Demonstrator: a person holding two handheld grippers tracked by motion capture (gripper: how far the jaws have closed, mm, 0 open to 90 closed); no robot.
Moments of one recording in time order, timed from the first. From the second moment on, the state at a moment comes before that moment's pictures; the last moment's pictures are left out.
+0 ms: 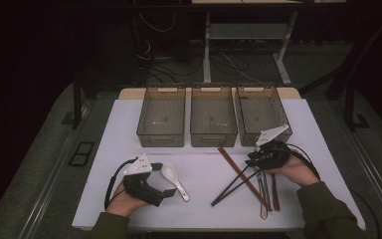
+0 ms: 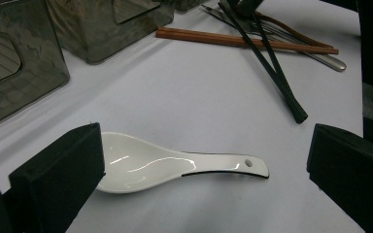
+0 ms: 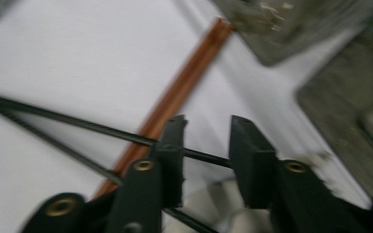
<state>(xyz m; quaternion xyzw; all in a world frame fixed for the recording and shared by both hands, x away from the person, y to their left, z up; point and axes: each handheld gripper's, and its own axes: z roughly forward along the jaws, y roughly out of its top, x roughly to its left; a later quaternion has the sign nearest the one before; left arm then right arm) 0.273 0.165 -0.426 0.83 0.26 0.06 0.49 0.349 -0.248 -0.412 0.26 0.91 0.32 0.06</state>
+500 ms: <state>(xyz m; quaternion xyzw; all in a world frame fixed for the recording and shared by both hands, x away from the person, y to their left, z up) 0.273 0.164 -0.426 0.83 0.26 0.06 0.49 0.331 -0.211 -0.414 0.08 0.95 0.31 0.01</state>
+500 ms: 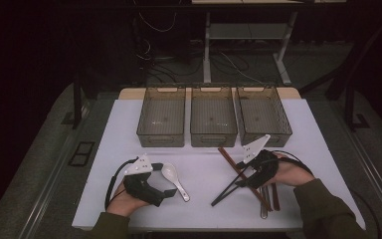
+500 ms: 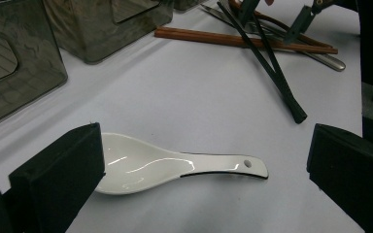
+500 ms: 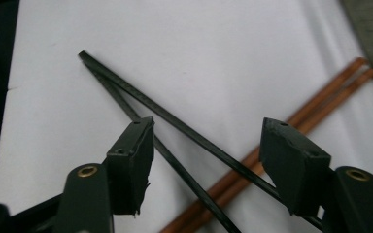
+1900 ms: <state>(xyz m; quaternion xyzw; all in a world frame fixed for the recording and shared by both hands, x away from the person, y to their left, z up) 0.273 0.164 -0.426 0.83 0.26 0.06 0.49 0.331 -0.193 -0.433 0.02 0.96 0.27 0.02</state>
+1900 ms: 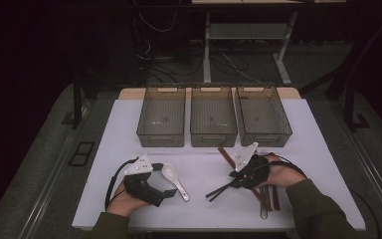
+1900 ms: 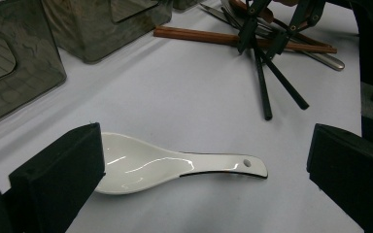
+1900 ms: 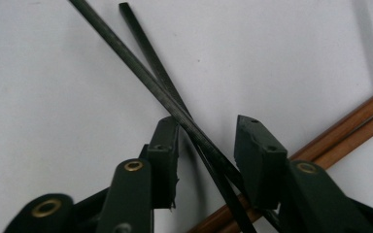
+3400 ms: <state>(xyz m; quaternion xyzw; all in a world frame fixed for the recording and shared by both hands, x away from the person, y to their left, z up) 0.273 0.164 -0.427 0.83 0.26 0.06 0.49 0.366 -0.179 -0.432 0.07 0.96 0.28 0.03</state>
